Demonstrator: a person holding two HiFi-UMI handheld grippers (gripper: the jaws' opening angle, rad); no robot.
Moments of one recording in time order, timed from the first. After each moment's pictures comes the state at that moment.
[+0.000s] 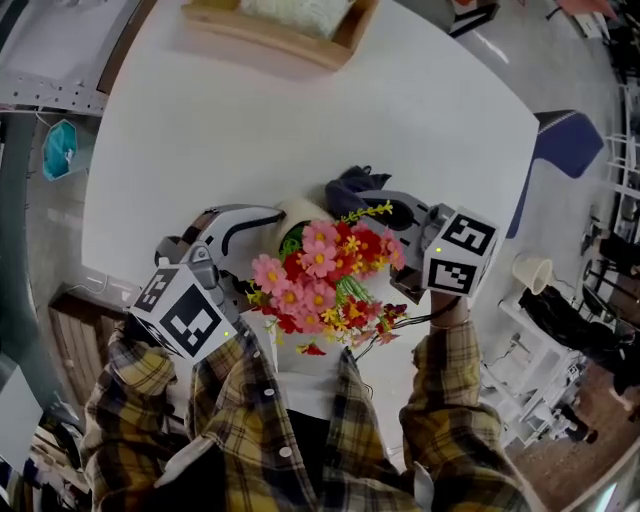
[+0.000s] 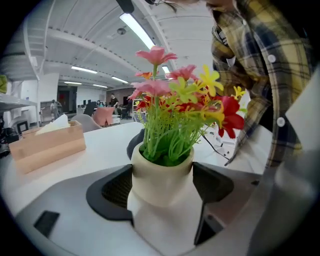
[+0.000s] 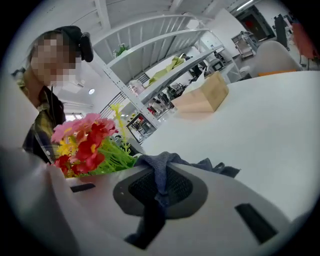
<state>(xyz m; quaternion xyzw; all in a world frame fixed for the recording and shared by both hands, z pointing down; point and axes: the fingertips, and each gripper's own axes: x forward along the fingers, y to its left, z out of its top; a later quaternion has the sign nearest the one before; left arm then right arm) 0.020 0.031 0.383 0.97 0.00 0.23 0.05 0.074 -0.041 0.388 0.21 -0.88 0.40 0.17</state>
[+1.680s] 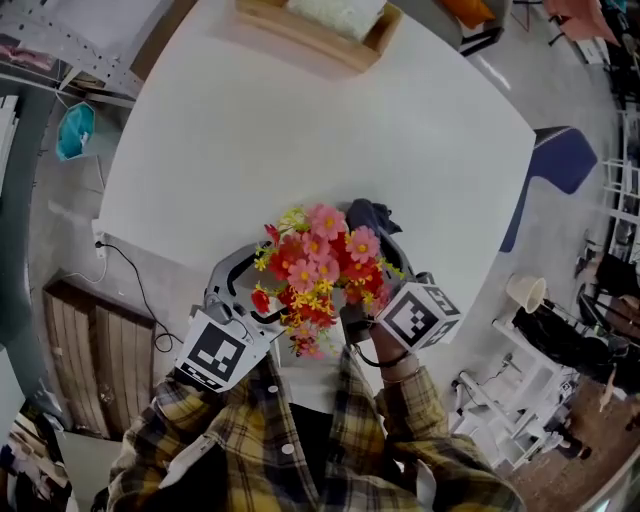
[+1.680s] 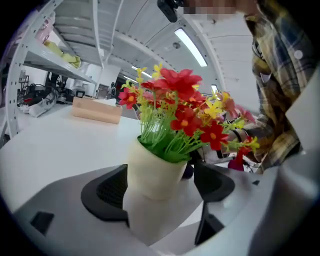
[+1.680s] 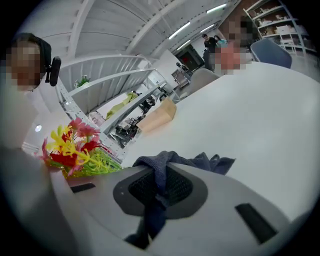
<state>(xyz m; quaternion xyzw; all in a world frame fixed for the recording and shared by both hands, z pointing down) -0.005 0.095 0.376 0.93 -0.23 0.16 0.23 0.092 0.016 0.387 0.53 -0.72 0.45 0.03</state>
